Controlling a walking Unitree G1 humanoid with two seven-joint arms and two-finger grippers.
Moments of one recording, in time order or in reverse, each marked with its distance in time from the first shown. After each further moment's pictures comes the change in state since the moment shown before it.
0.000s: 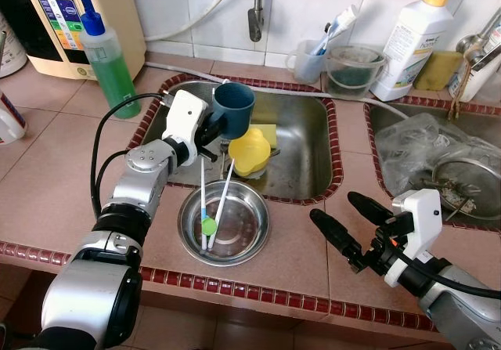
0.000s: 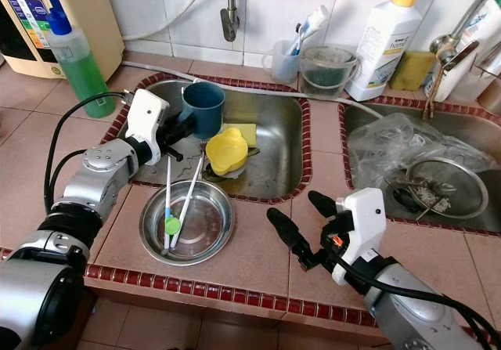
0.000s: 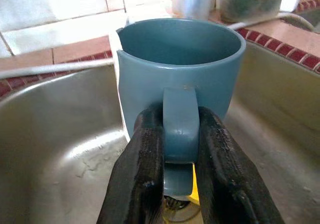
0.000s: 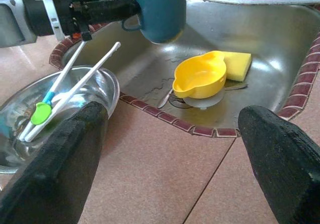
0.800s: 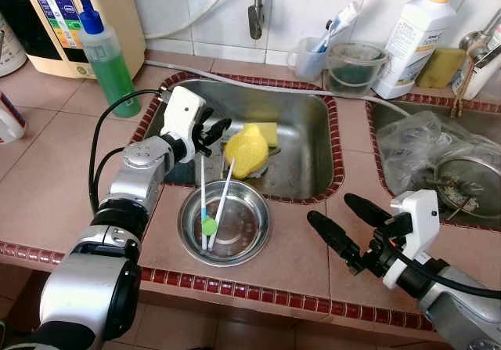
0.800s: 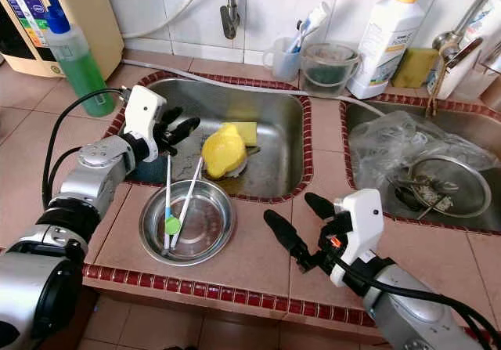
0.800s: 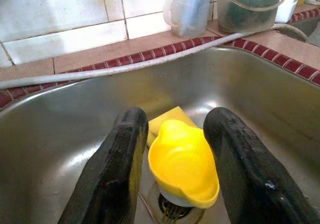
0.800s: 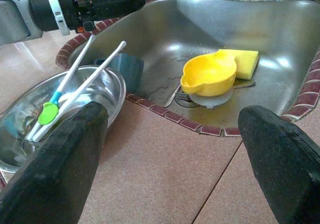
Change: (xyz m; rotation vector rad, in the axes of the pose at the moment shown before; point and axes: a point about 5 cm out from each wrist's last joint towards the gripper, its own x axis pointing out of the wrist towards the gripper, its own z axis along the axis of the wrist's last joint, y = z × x) left arm 0.000 0.006 0.008 -0.006 -0.038 -0.012; right arm 0.001 0.002 0.001 0.013 0.000 0.019
